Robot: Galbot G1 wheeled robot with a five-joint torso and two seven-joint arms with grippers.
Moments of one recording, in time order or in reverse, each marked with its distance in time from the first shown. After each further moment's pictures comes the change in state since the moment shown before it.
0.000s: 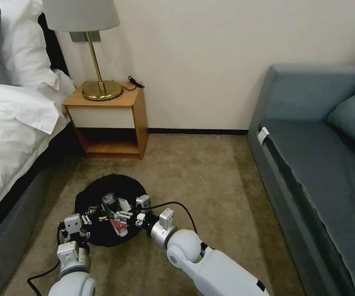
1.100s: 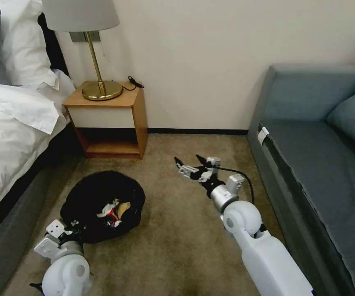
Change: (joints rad) left arm -0.141 -0.051 -0.109 -0.033 -0.778 0.314 -0.458; right arm -0.177 -0.061 0.571 0.273 0.069 -0.184 0.024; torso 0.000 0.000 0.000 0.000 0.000
